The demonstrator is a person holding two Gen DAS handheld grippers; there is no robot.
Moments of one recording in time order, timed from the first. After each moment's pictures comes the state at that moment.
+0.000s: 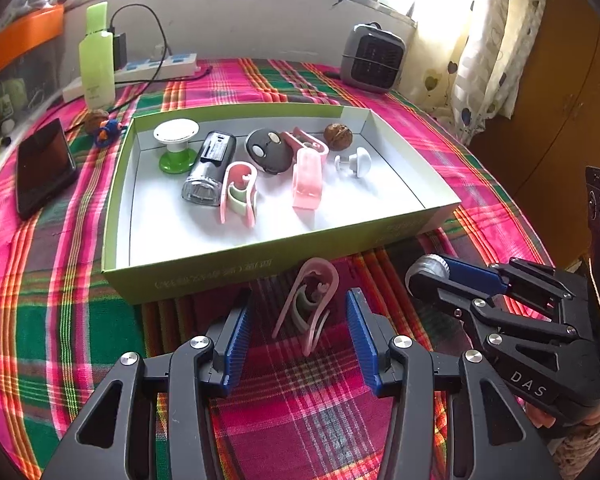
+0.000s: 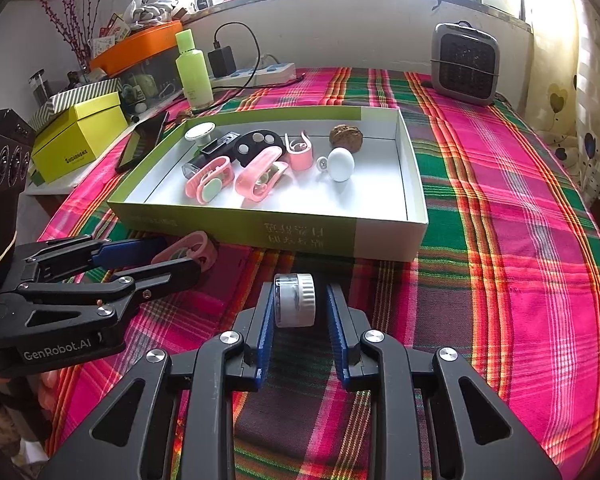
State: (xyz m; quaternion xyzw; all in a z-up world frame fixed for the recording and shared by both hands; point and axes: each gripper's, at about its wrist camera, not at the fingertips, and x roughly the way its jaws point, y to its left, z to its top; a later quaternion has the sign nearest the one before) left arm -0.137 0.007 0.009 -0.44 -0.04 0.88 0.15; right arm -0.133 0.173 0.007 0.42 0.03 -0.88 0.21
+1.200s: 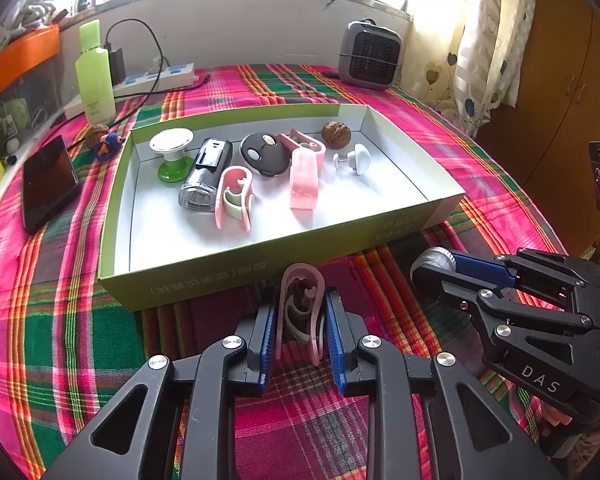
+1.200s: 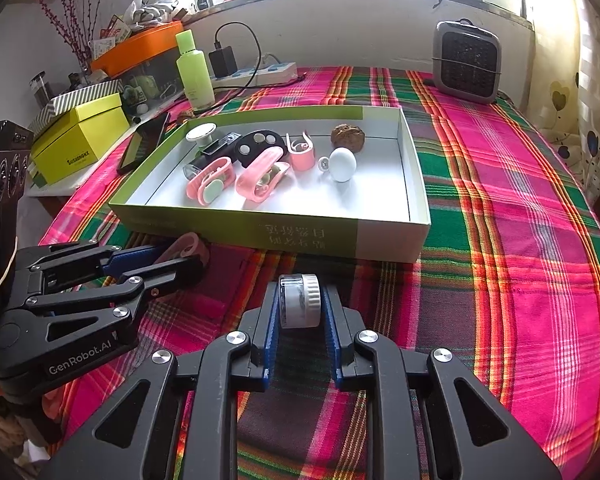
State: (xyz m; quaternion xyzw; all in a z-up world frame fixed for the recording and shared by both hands) left arm -0.135 0.016 0.008 -0.43 -0.01 0.89 0.14; right arm -0.133 0.172 0.007 0.42 0.03 -0.88 0.21
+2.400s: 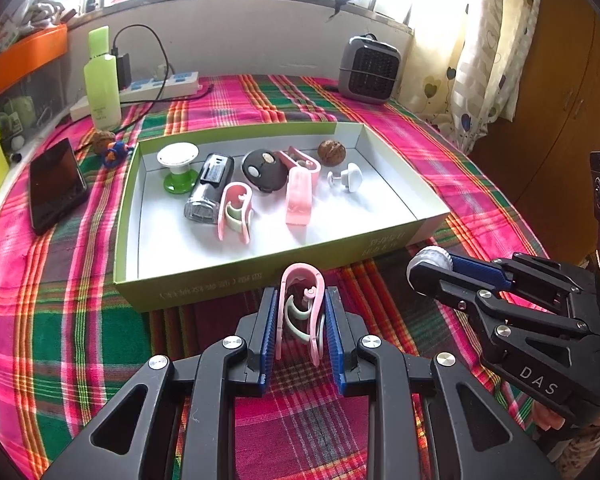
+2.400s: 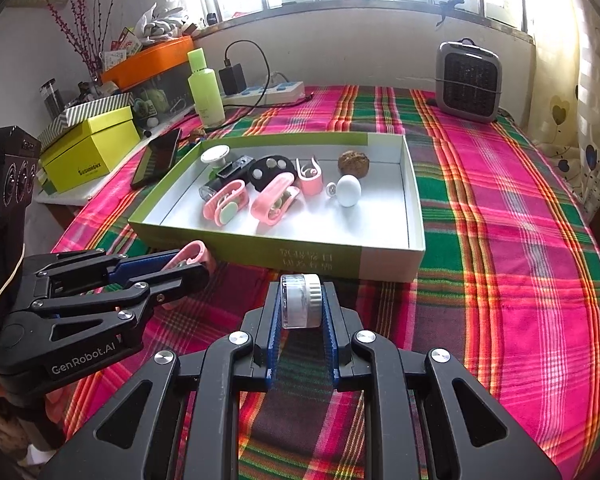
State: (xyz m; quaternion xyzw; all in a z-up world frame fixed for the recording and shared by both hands) left arm -0.129 0.012 0.024 -0.42 -0.03 0.90 0.13; right arm -0.127 0.172 0.026 0.40 0.02 -0.89 0.22
